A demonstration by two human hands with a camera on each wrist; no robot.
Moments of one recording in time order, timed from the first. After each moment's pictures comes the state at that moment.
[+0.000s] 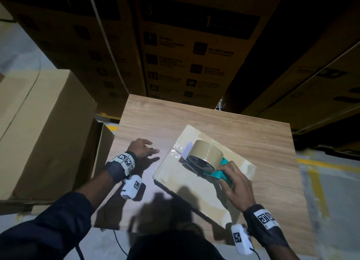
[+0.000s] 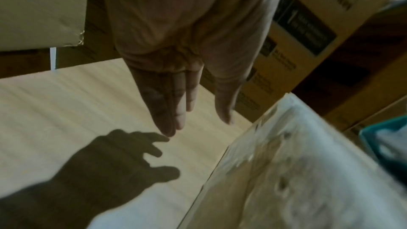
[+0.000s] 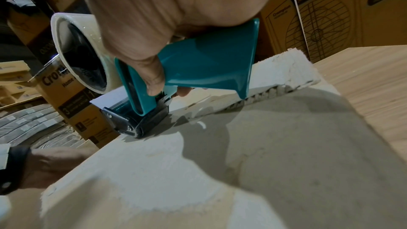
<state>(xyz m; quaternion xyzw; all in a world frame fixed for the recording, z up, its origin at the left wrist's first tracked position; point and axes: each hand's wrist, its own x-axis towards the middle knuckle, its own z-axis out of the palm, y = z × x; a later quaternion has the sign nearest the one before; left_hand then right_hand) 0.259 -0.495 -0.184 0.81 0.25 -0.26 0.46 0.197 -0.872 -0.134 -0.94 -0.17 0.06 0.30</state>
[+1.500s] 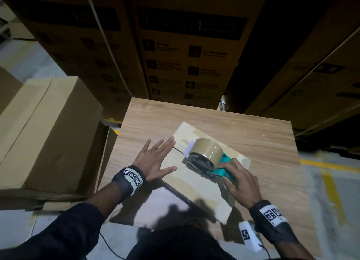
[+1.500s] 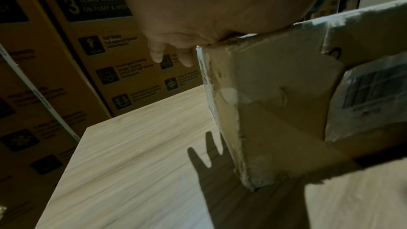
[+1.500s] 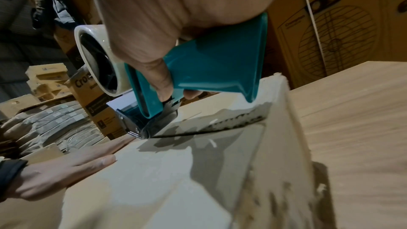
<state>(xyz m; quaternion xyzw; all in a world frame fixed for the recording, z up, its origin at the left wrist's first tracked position) 0.197 -0.560 -0.170 0.98 -0.15 -0.12 0.03 0.189 -0.910 -0.118 -0.95 -0.19 0.06 0.26</state>
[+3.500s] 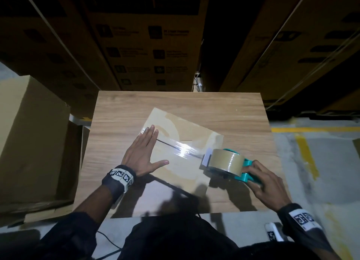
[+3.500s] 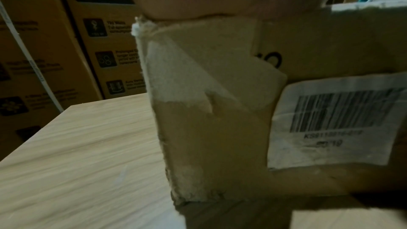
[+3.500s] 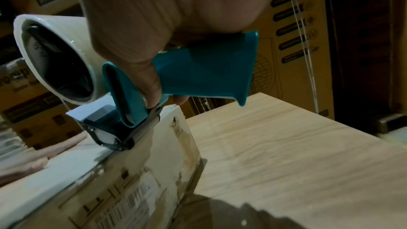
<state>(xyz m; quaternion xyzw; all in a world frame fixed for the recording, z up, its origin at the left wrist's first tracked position) 0.189 -0.615 -0.183 0.98 -0.14 -0.09 0.10 0.114 -1.053 -0.106 -0.96 -0.11 0.09 0.23</state>
